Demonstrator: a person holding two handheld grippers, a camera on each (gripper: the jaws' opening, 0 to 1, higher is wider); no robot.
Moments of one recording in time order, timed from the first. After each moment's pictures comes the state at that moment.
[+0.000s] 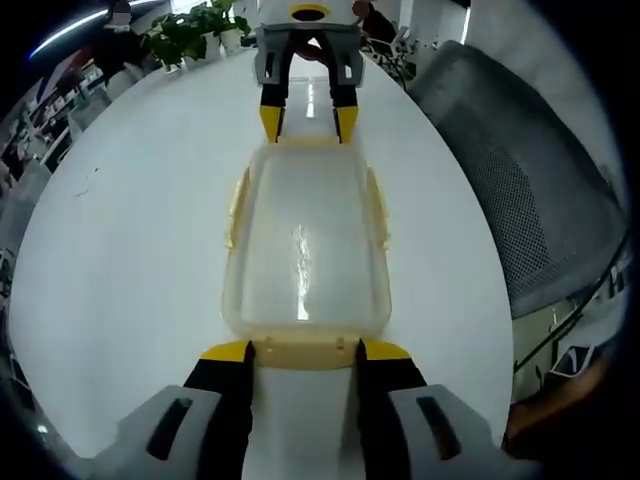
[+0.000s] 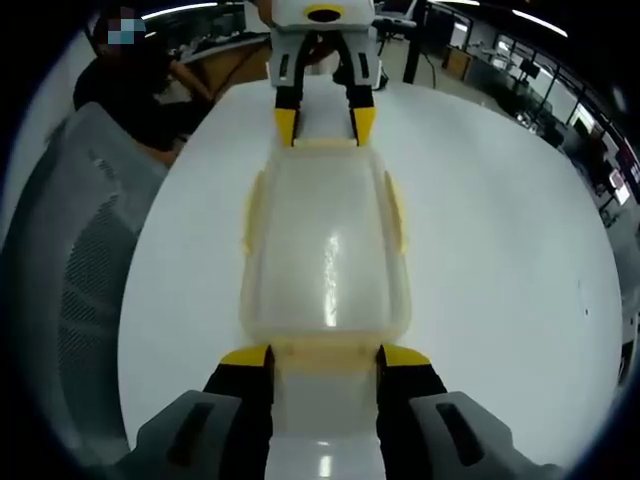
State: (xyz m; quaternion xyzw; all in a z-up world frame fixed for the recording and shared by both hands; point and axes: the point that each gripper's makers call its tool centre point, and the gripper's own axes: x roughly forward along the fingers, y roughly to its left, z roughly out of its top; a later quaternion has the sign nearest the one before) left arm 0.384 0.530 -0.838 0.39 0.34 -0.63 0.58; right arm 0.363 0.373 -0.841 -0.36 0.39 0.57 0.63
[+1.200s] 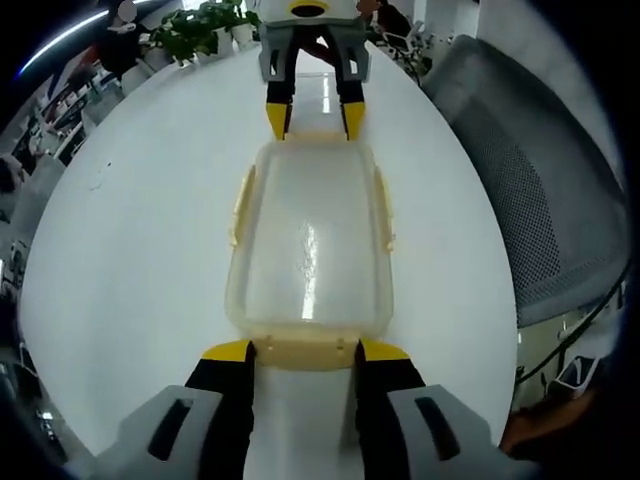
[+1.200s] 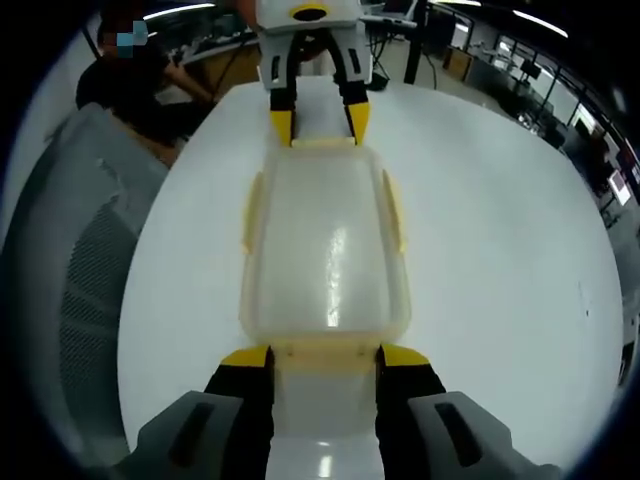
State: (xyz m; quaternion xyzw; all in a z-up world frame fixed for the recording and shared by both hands) left arm 0.383 0.531 -0.836 0.41 0.35 -0.59 0.60; right arm 0.365 0.373 -0.842 -0.35 0.39 0.58 0.63
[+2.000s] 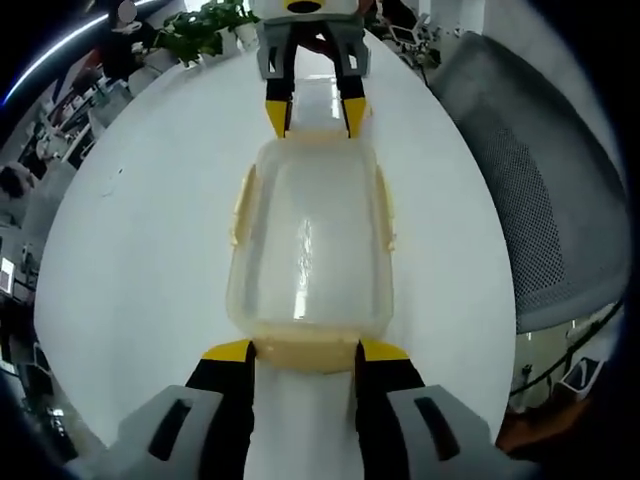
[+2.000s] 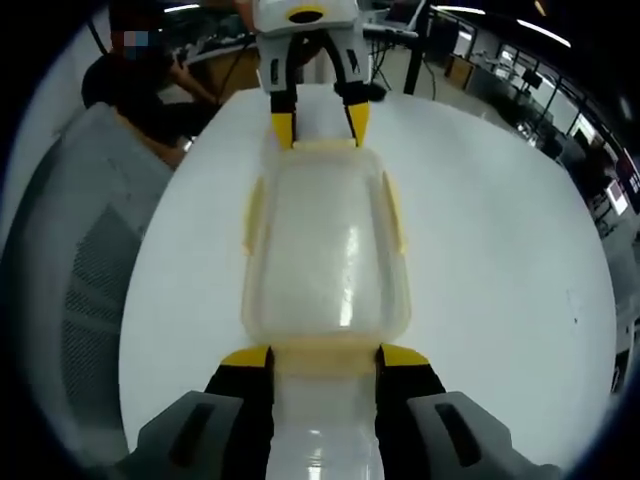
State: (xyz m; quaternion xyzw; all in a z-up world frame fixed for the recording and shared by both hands) left arm 0.386 0.527 -0.814 0.43 0.34 -0.57 0.61; right arm 0.369 0.367 -0.822 -0.36 0.36 0.58 0.63
